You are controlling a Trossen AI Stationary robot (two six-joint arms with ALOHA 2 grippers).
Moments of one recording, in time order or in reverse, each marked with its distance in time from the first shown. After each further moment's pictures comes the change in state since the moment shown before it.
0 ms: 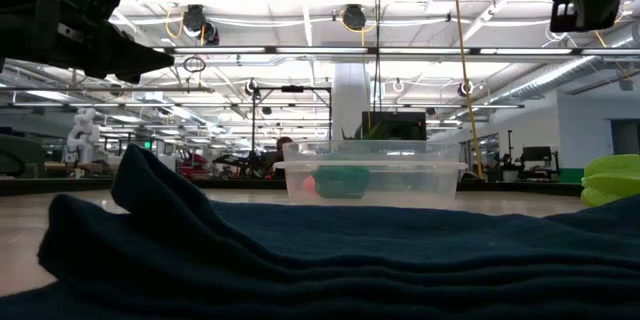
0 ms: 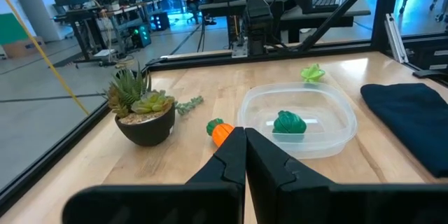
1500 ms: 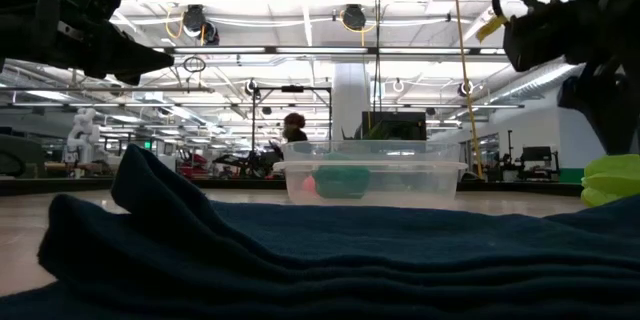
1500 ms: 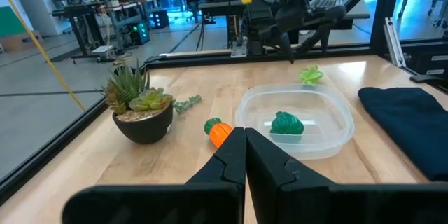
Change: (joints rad) left arm 0.000 0.000 0.000 -0.002 0.001 -0.027; right arm 0.037 0.154 -0.259 0.249 -0.022 -0.086
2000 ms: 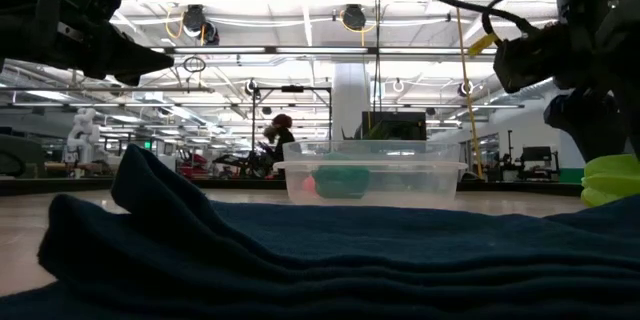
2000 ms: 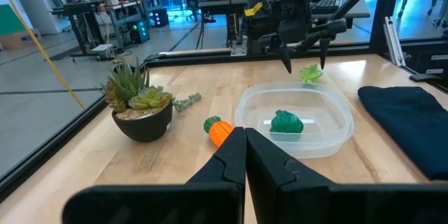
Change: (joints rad) left arm 0.000 0.000 0.000 -0.006 0.000 -0.003; right arm 0.000 0.122 0.000 0.050 0.033 -0.064
